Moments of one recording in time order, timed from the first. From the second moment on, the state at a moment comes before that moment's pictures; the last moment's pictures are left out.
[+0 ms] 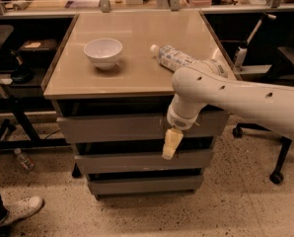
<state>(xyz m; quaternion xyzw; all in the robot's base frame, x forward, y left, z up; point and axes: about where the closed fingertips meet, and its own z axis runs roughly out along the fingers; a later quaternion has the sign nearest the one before) 0.577 -0.094 0.664 -0.60 0.79 0.01 0.12</state>
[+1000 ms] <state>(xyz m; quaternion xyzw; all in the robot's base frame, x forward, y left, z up) 0.571 -0.096 0.638 -0.61 0.79 0.02 0.09</state>
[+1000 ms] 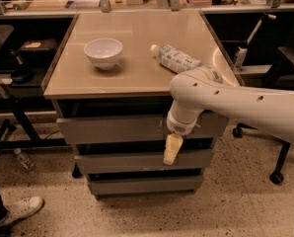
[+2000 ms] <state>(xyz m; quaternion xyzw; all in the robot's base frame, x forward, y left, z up) 0.515 -0.124 0.633 -0.60 0.80 0.02 0.05</state>
